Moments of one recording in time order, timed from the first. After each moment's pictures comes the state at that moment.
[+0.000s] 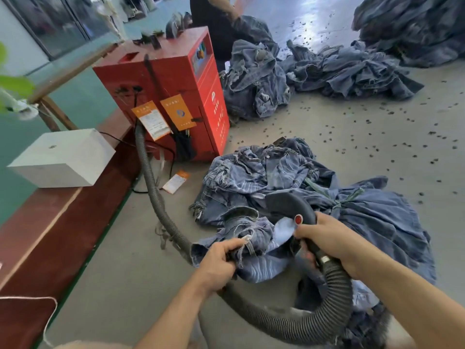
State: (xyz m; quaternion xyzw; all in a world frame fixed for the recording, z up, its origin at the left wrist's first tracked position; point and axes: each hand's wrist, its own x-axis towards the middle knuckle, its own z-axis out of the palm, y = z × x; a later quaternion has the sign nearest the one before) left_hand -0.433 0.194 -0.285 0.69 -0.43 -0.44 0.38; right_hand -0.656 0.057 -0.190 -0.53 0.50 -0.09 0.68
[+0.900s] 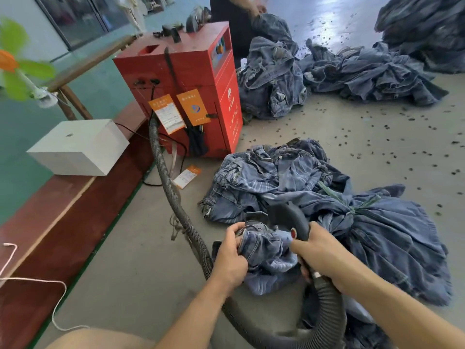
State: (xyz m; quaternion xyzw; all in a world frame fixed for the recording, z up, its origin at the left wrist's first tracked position) left_hand -0.445 0.186 -0.295 0.73 -0.28 -0.41 0.46; right_hand -0.629 0.079 -0.208 -0.64 0.49 -0.04 0.59
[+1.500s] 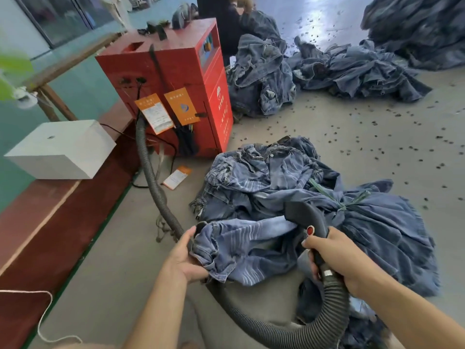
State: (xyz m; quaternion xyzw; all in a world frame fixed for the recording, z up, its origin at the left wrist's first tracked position) left_hand -0.362 0.194 -0.290 0.47 0.22 -0.64 0.56; right_hand -0.656 0.061 -0.232 -0.49 0.54 -0.11 0.67
